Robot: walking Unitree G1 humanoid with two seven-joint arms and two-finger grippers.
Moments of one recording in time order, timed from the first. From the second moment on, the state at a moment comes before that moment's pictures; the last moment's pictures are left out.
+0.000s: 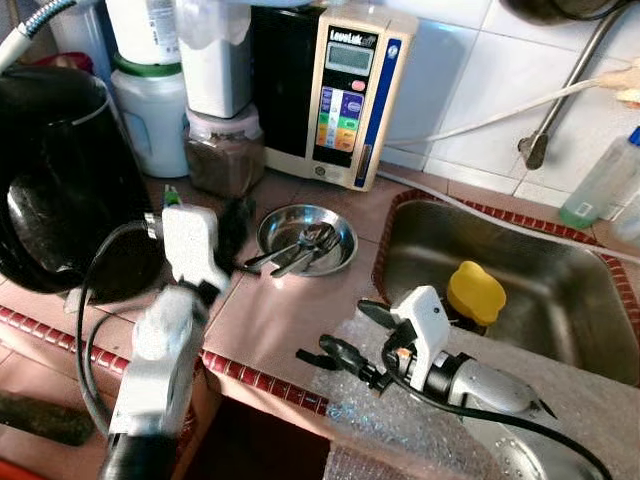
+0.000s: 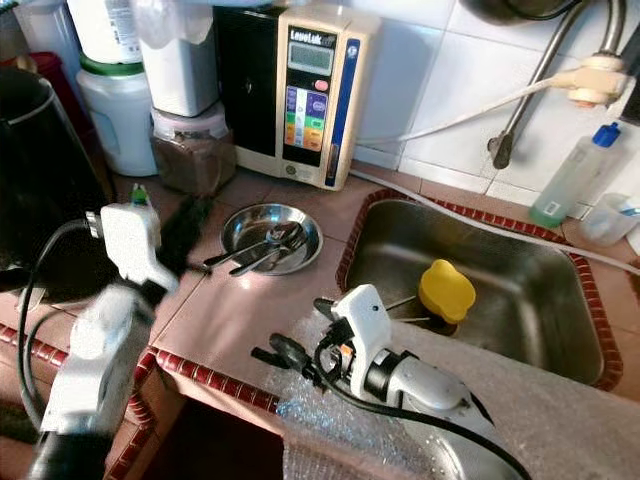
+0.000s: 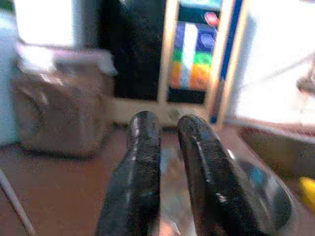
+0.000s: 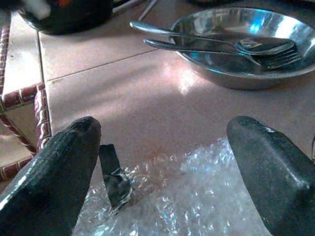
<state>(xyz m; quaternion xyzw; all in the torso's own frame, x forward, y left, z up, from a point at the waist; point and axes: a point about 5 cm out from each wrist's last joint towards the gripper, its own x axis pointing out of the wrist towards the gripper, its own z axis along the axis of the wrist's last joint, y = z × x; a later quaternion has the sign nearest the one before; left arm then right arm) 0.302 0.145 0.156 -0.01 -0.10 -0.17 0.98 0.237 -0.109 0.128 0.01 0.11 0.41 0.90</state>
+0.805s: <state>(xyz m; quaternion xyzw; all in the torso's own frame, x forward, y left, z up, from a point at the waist) 0.282 0.140 0.128 -0.02 -0.05 -0.21 0.98 0.215 -0.127 0.126 0.02 0.14 0.46 0.87</state>
